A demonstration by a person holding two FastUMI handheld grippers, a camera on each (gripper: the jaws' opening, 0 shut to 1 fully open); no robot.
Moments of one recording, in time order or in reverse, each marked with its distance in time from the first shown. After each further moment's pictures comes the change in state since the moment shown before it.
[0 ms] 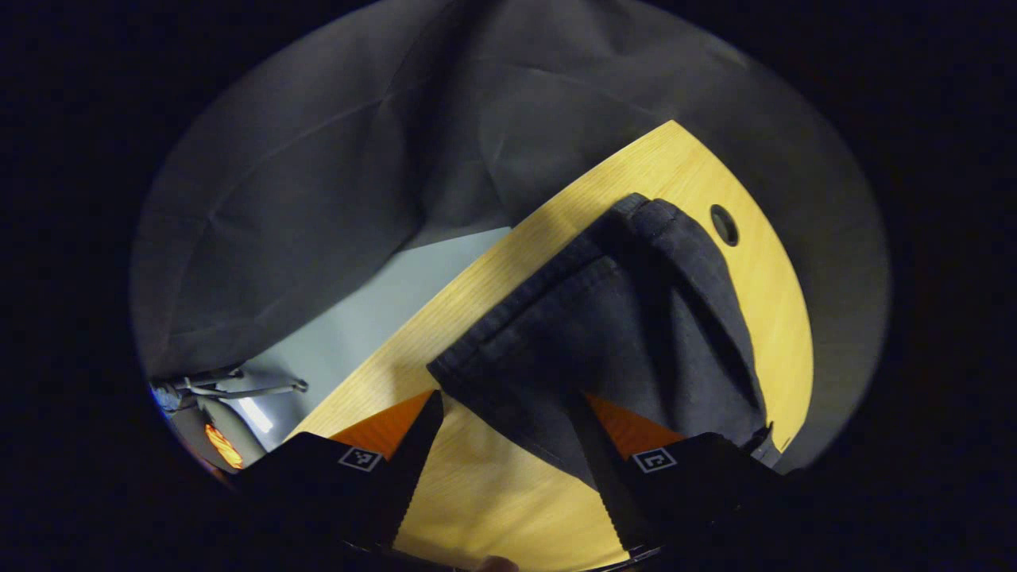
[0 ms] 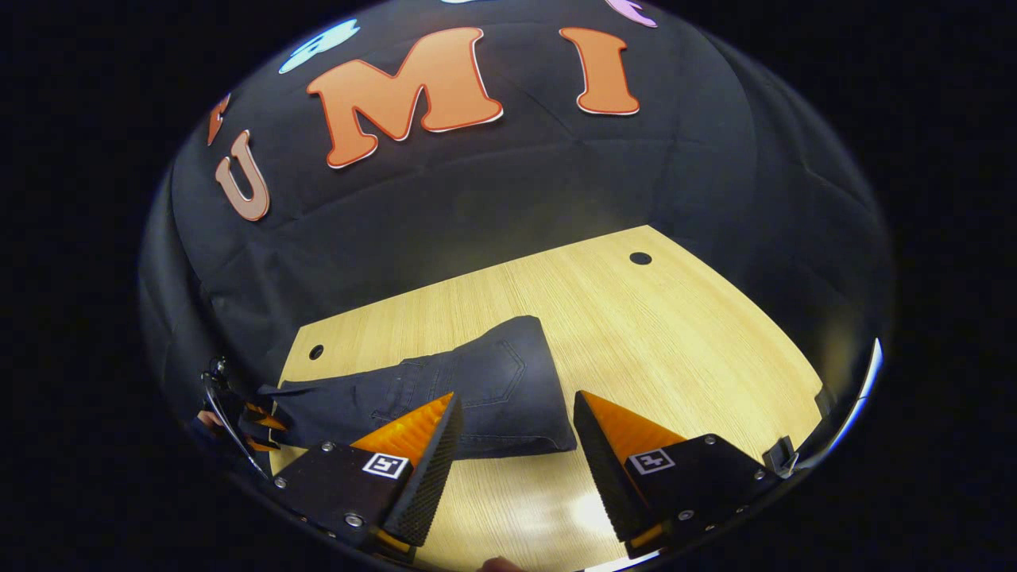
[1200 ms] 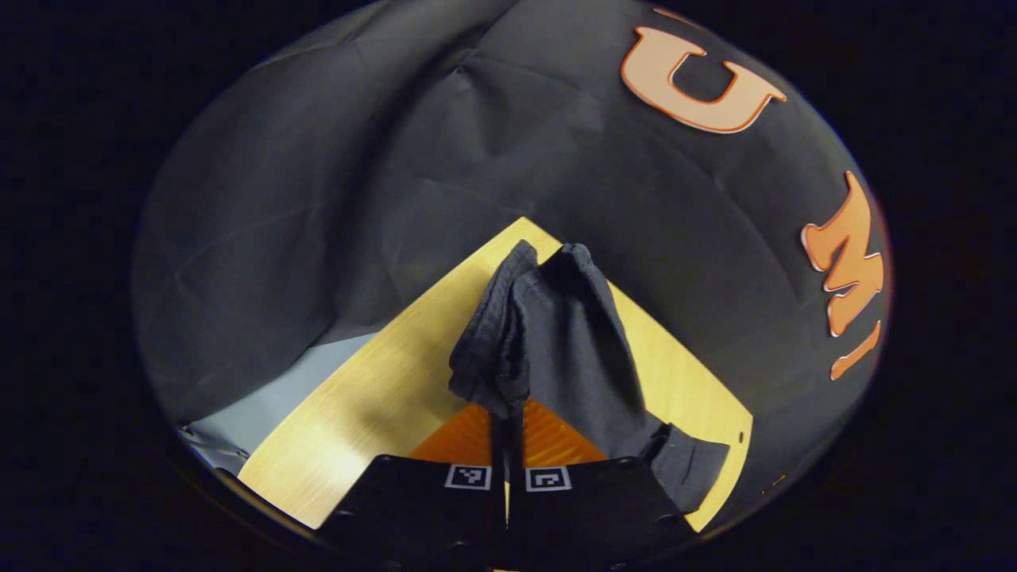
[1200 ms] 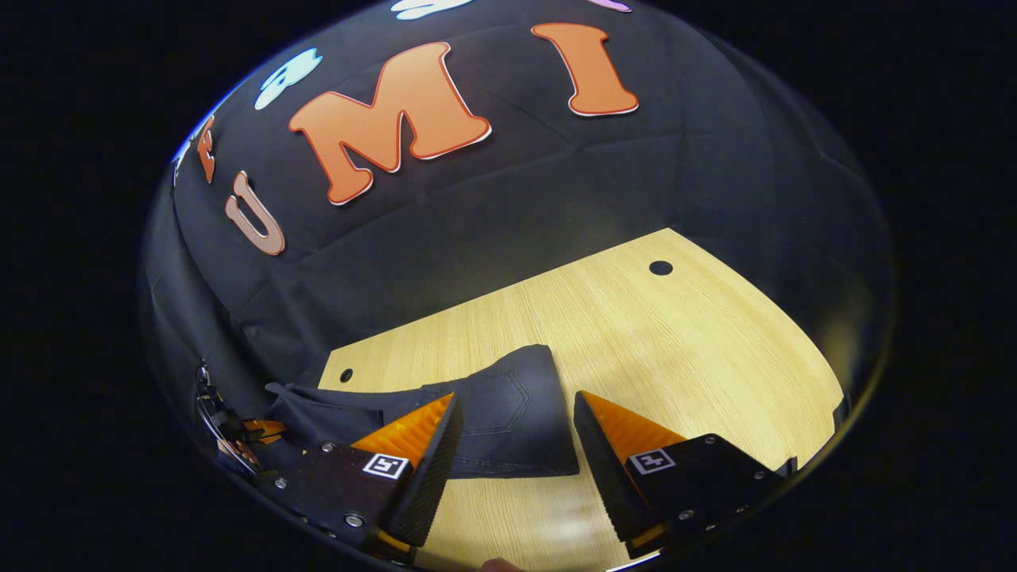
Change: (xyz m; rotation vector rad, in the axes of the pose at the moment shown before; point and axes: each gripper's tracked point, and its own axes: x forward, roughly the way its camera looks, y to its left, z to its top) left arm -0.164 -0.015 0.041 0.097 -0.432 -0.435; right arm 0.011 -0.018 0.049 0.043 -0.016 0.158
